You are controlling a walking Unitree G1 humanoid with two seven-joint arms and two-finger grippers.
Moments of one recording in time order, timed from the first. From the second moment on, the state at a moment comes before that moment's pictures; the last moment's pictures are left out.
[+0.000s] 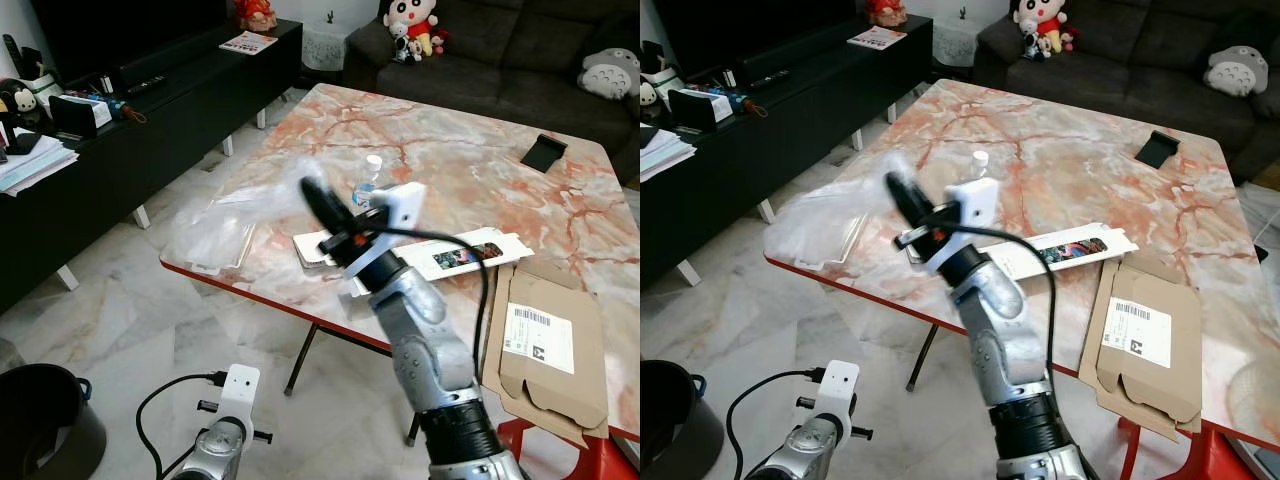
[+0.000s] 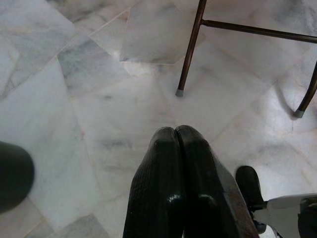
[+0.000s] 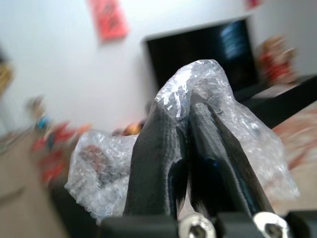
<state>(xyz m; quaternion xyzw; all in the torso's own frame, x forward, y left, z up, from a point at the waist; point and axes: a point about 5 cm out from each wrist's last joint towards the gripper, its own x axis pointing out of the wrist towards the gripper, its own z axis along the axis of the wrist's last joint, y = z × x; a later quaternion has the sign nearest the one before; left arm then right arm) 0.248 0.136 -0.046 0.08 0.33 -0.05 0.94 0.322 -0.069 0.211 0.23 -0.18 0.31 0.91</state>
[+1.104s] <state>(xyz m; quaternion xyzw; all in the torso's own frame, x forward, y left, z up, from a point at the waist) 0.254 0.135 -0.040 0.08 0.30 -0.05 0.95 0.327 -0.091 0.217 0.26 -0.20 0.27 0.91</state>
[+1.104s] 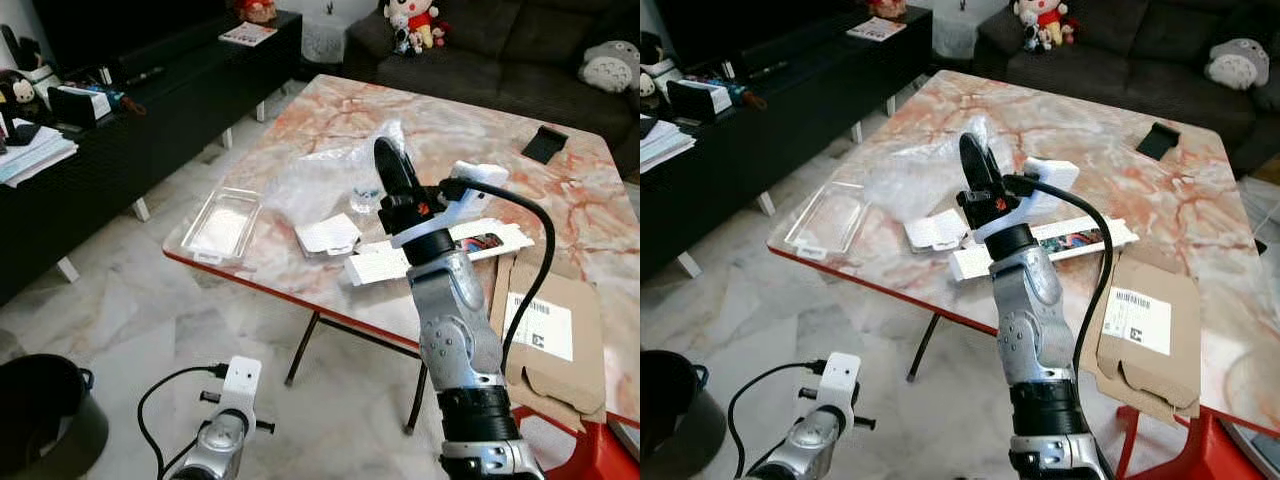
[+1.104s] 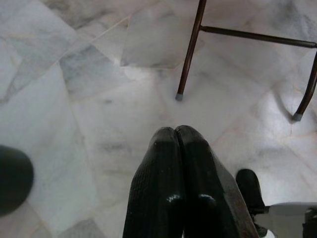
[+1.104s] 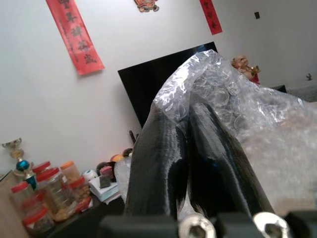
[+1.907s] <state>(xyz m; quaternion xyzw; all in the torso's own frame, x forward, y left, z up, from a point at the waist) 0.248 0.133 -0.044 0.08 0.31 -0.04 0.95 0.330 -0.138 0.170 0.20 -0.14 0.19 0.95</state>
